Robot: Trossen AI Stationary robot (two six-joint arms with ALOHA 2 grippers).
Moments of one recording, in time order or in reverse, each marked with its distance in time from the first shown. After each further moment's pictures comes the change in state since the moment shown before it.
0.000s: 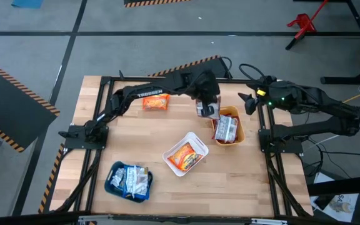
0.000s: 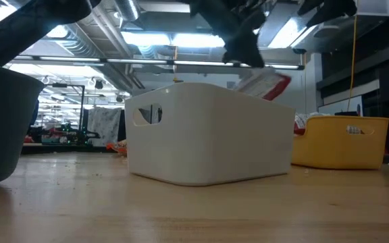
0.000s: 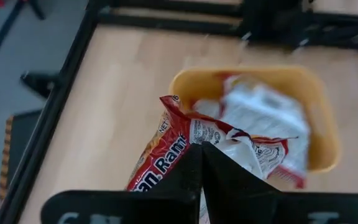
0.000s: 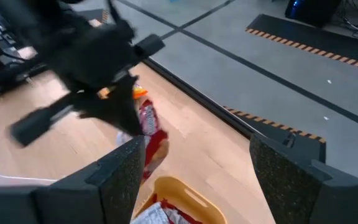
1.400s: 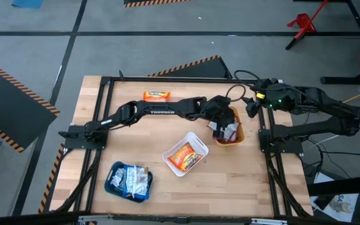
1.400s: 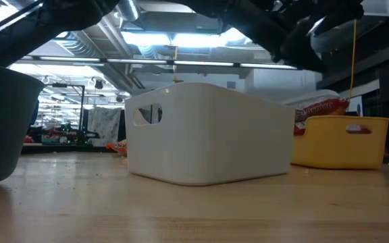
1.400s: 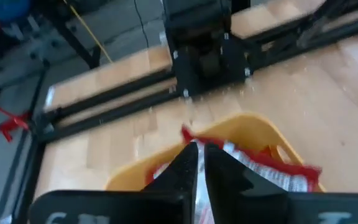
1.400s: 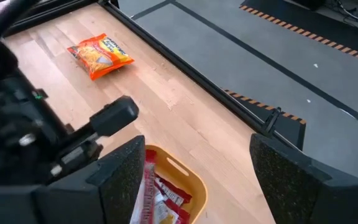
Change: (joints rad) left arm -0.161 0.162 -0.001 0.391 -0.020 0.315; right arm 0.000 0.000 0.000 -0.135 -0.003 0.000
